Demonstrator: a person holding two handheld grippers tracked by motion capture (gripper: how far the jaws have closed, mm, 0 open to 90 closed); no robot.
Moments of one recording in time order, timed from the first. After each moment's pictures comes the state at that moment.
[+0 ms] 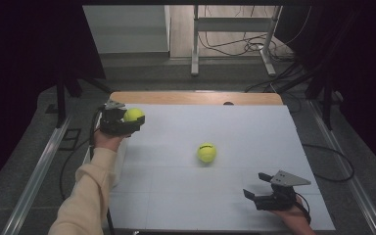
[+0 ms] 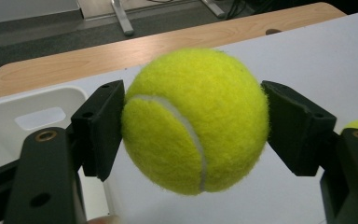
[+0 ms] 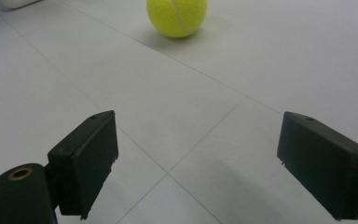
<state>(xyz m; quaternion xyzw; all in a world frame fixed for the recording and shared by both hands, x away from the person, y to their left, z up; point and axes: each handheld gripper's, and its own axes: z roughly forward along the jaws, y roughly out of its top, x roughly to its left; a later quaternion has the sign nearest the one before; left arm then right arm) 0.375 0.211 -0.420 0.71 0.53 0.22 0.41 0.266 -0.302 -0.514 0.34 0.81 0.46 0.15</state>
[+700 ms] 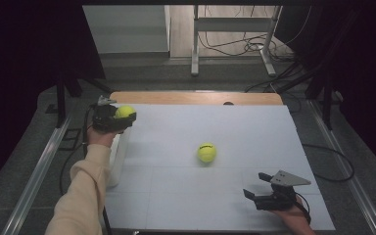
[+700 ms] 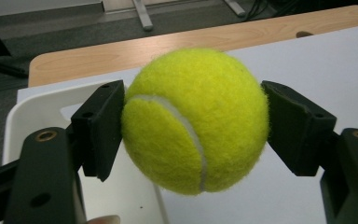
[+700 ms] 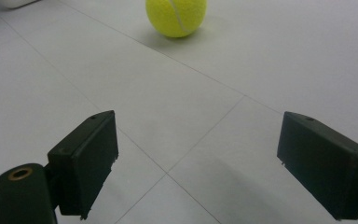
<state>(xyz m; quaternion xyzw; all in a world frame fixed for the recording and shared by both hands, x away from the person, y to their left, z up) 0.385 0.235 -0.420 0.70 0.56 0.23 0.39 0.266 -0.302 -0.514 0.34 0.81 0.46 0.15</state>
